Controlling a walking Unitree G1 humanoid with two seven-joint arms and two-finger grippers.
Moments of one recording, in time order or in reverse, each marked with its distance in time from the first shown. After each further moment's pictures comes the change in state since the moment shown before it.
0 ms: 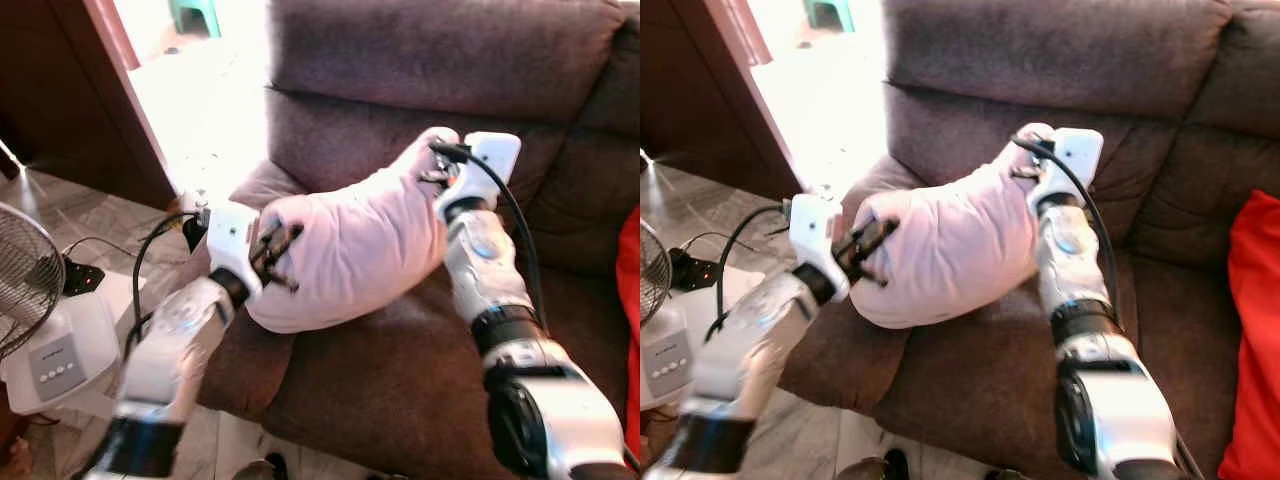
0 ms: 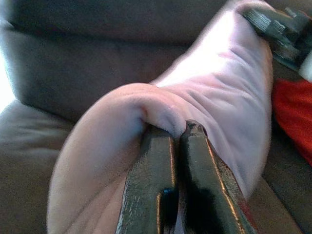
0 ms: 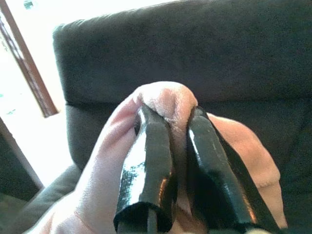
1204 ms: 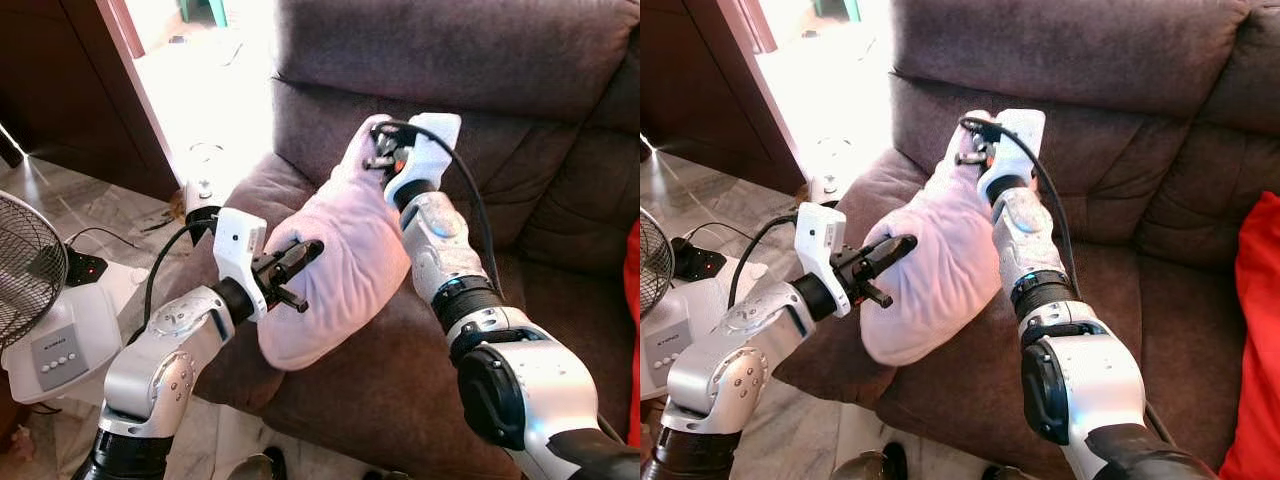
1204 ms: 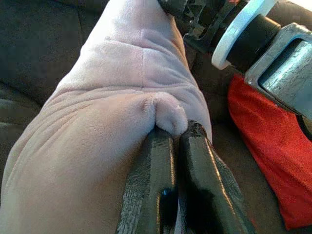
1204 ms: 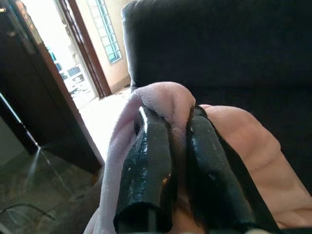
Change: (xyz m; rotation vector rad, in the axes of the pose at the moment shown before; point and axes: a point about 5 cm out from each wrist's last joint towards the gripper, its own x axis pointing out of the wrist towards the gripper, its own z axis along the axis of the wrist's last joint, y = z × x) left arm -0.007 -0.016 0.007 -0.145 0.041 -0.104; right arm 0.012 0.054 0.000 0.082 0.062 0.208
